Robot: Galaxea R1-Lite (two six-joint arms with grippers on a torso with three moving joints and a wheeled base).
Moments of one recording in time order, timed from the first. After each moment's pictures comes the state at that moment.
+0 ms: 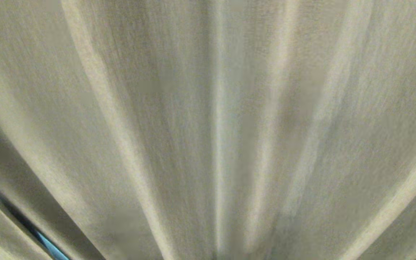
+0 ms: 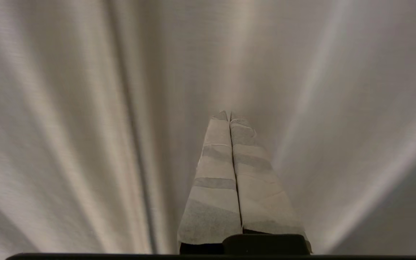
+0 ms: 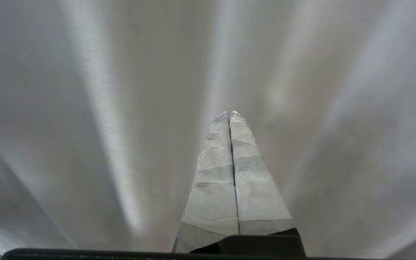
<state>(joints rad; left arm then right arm) 0.00 0.00 0.00 -0.02 0.04 -0.09 0.00 0.00 0.00 0.00 0.07 -0.12</state>
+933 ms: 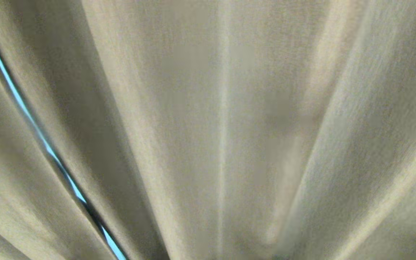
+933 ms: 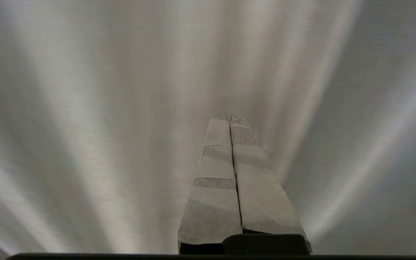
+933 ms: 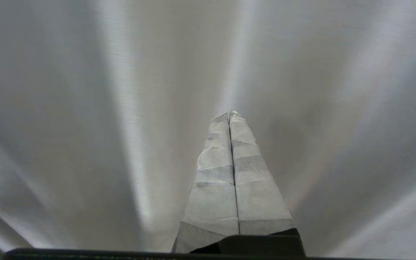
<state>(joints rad) 0.00 0.00 0.00 -0.02 0.04 -0.09 0.00 0.00 0.00 0.00 0.07 -0.11</state>
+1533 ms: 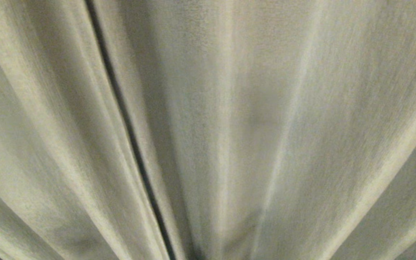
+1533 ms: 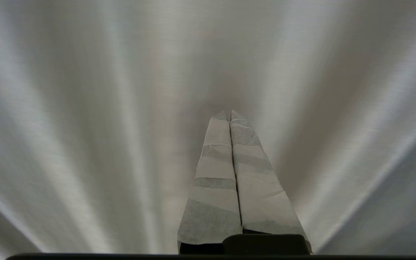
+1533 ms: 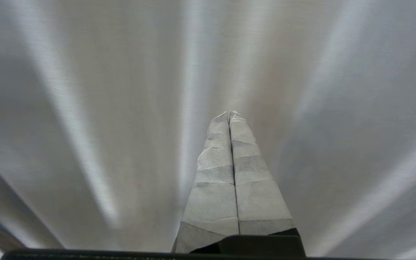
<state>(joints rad) 0.00 0.00 0.00 -0.02 0.04 -0.09 0.00 0.00 0.00 0.00 0.07 -0.12</state>
